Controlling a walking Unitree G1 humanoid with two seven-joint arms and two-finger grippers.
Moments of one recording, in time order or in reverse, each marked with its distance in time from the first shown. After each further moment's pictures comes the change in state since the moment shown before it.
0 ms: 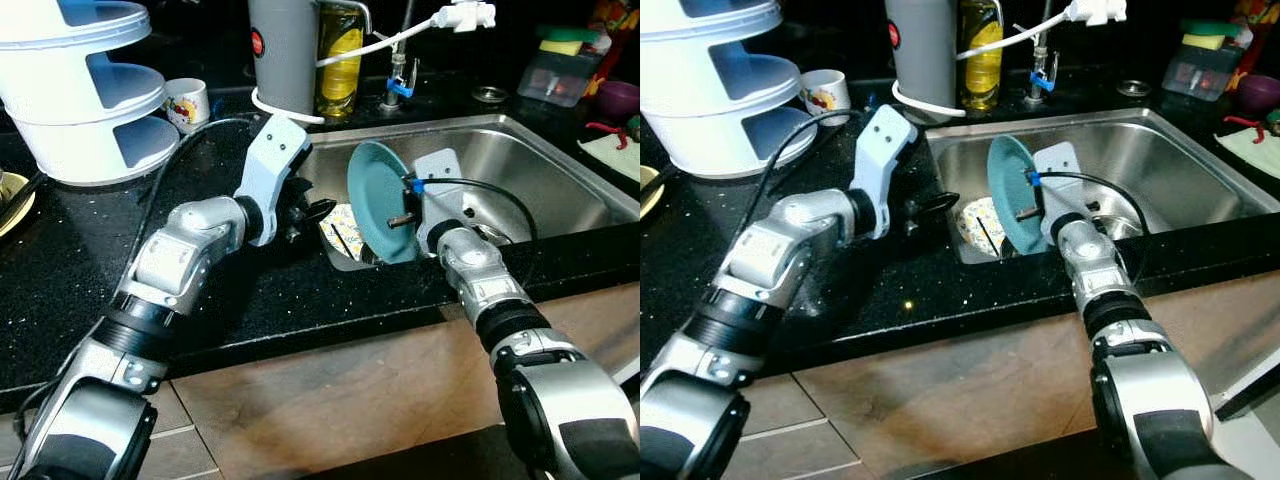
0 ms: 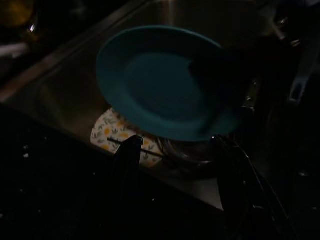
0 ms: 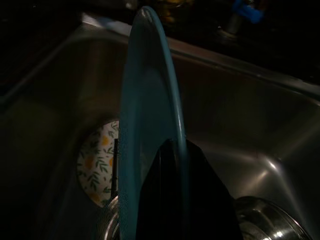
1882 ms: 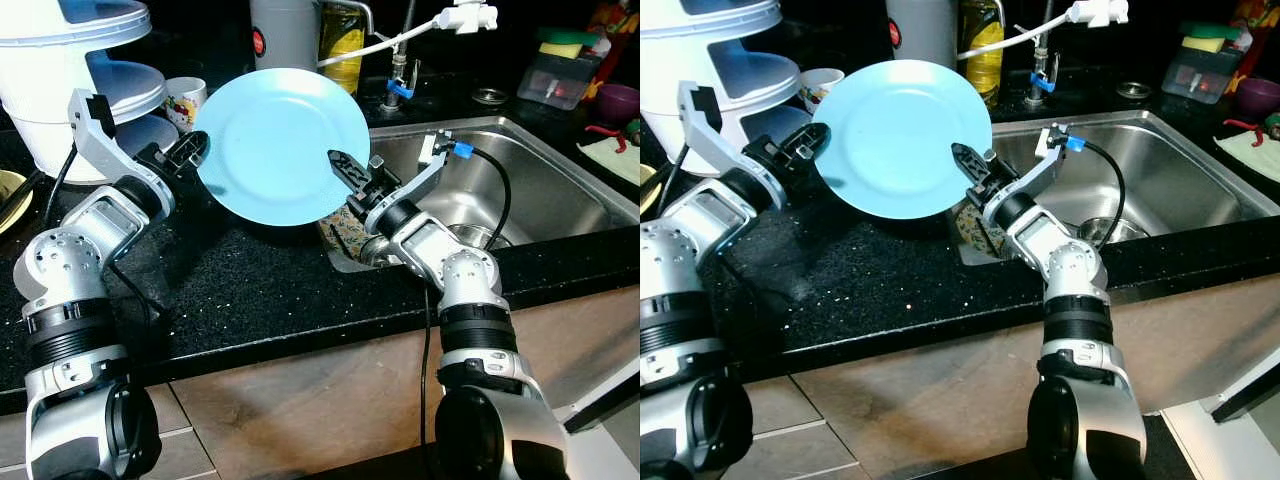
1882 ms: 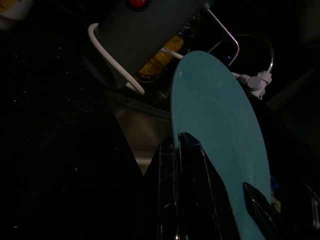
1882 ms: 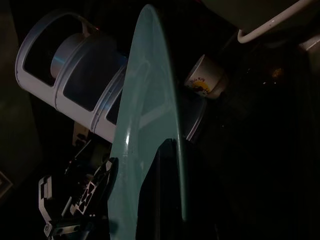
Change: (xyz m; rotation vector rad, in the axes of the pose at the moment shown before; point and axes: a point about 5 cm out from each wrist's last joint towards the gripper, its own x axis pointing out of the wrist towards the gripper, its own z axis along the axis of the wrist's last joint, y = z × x) left arm -0.091 0.077 0.004 -0.844 -0.433 0.379; right arm -0.015 0.060 0.066 1.343 -0.158 0.566
